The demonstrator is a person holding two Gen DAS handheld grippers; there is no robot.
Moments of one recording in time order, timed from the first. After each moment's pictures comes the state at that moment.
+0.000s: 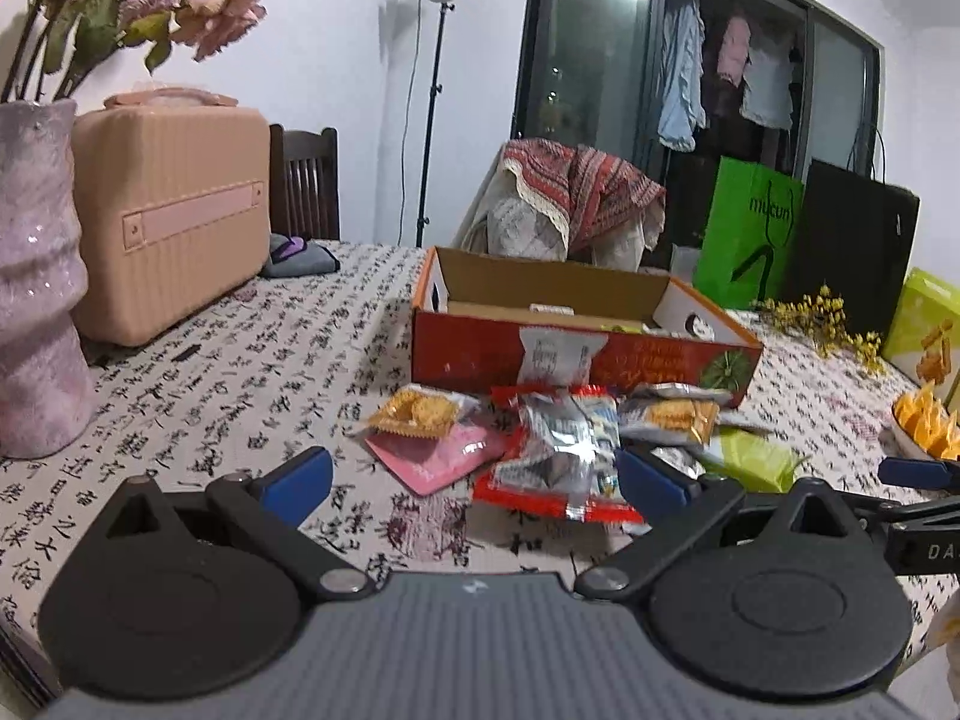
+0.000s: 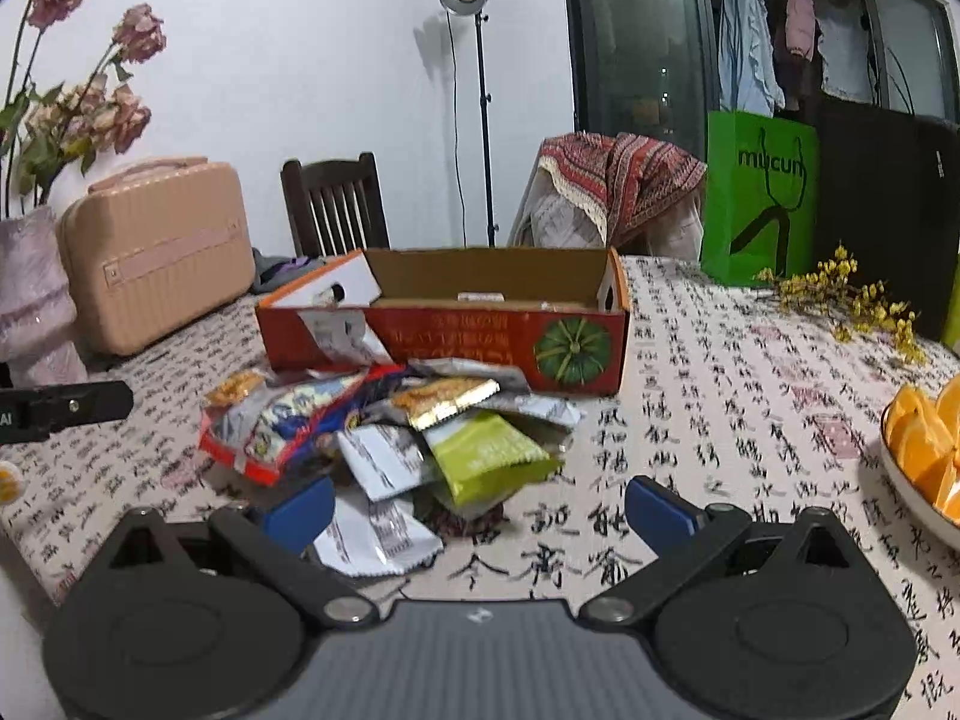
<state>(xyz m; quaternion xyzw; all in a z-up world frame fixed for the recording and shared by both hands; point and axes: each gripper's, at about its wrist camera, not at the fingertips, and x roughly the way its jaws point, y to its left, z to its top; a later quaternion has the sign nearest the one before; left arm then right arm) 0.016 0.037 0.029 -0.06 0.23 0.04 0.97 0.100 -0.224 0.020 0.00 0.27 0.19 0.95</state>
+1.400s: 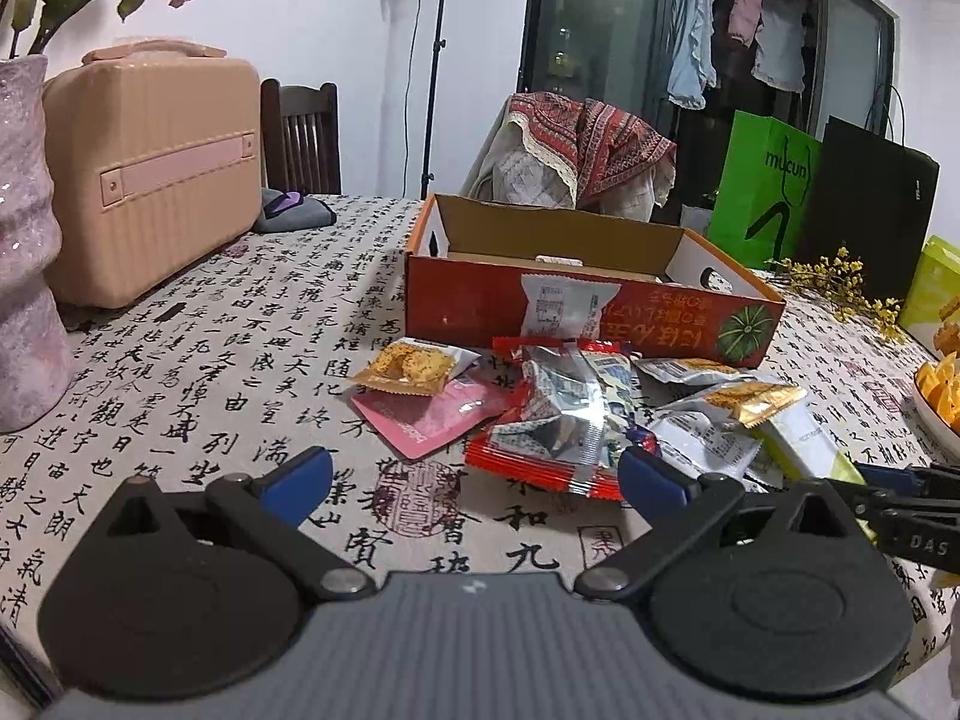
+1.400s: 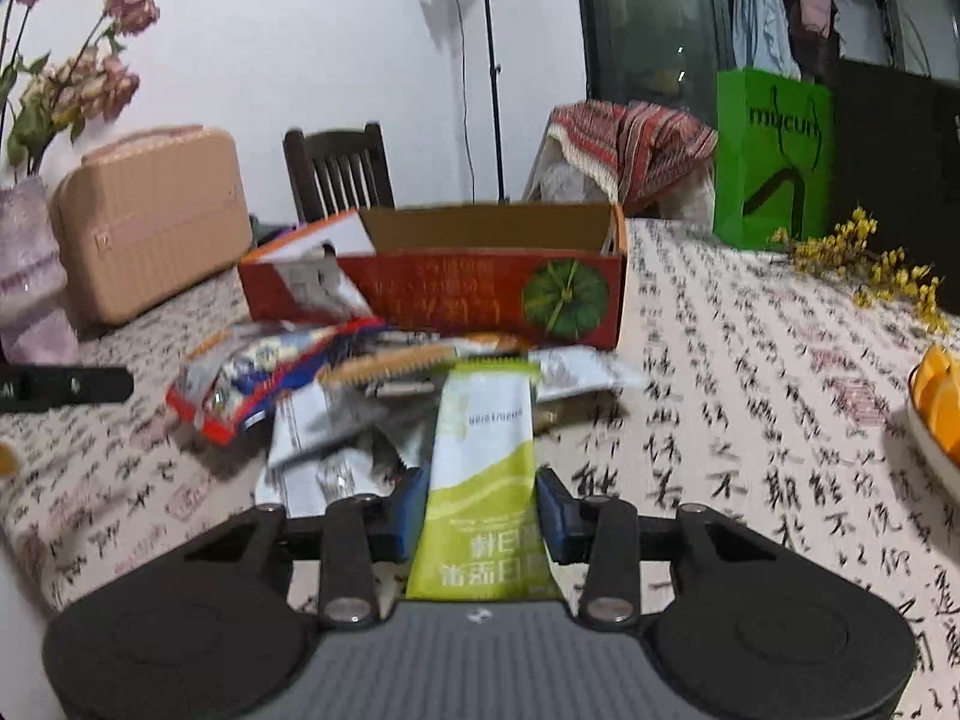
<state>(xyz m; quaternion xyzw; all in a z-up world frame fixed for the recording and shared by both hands) 0.041 0.032 0.012 -0.06 0.27 0.05 0.96 0.126 -0.237 -0.011 0.00 0.29 0.21 0.93</state>
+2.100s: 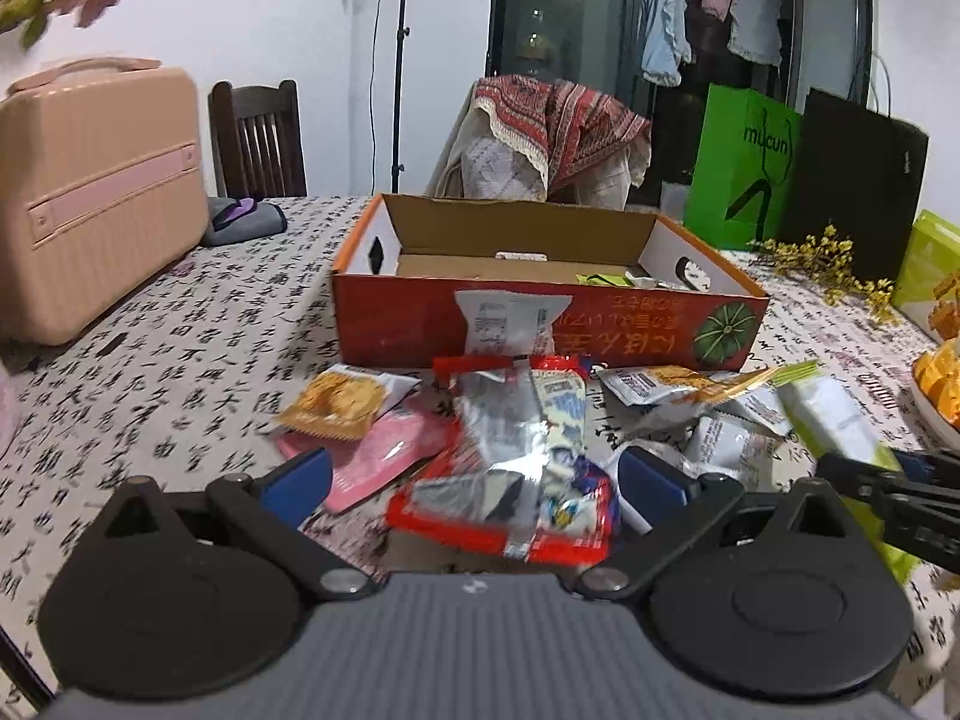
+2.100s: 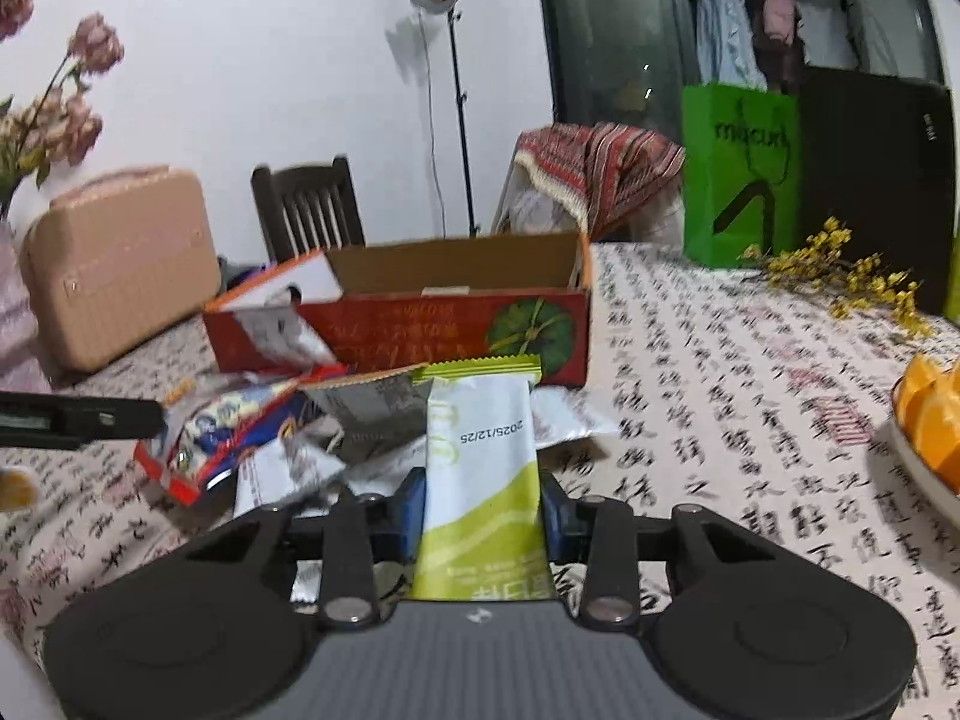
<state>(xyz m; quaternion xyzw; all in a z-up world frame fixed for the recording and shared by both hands) 0.092 0.003 0.014 -0.04 0.29 0.03 0.96 0.135 -0.245 -0.003 0.03 0.26 0.17 0.95</state>
